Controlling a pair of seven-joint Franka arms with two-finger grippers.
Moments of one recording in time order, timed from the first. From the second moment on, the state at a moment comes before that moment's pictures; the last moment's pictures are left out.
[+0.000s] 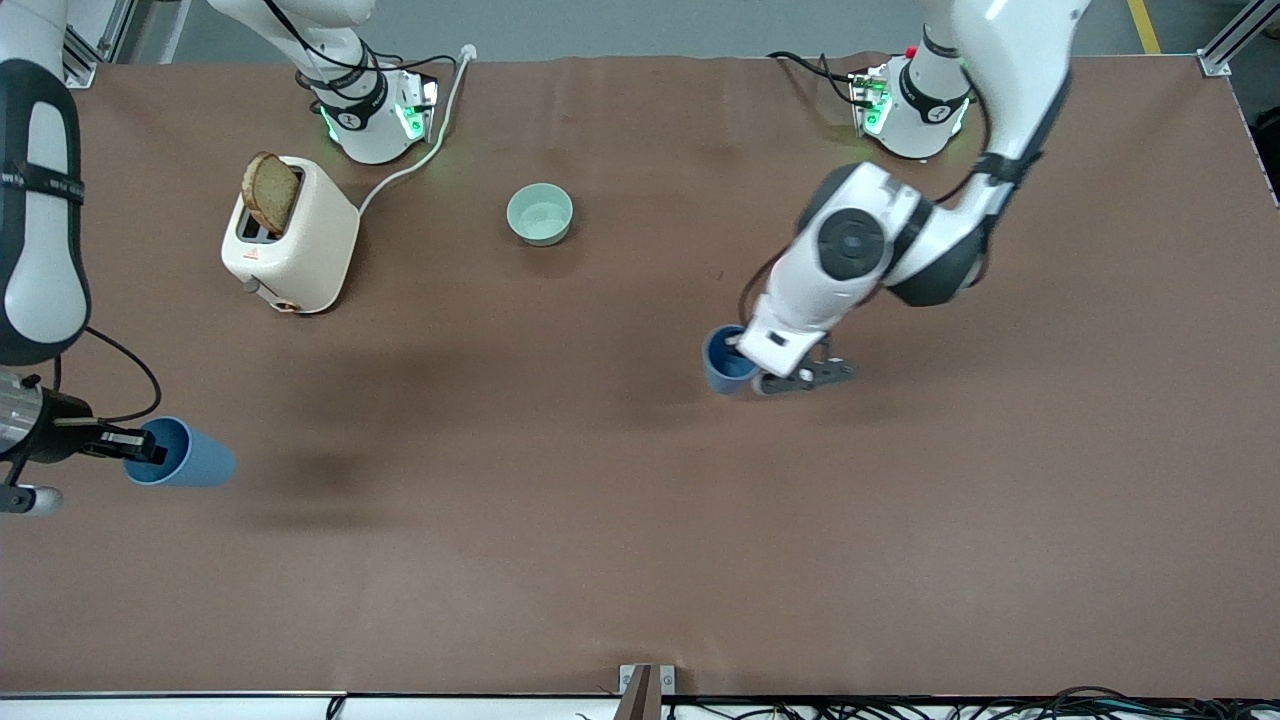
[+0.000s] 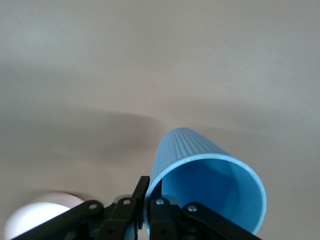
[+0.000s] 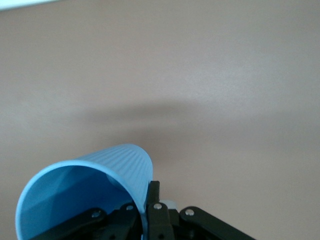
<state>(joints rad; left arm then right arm) -0.22 0.45 -0.45 -1.78 0.07 2.21 -0.90 -0.11 0.46 -0.06 -1.41 0.14 1.89 -0.08</state>
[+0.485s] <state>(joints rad) -0.40 0.69 -0.45 -1.59 0.20 2.21 -1.21 0.07 0.32 -0.05 -1.41 0.14 1.69 0.23</state>
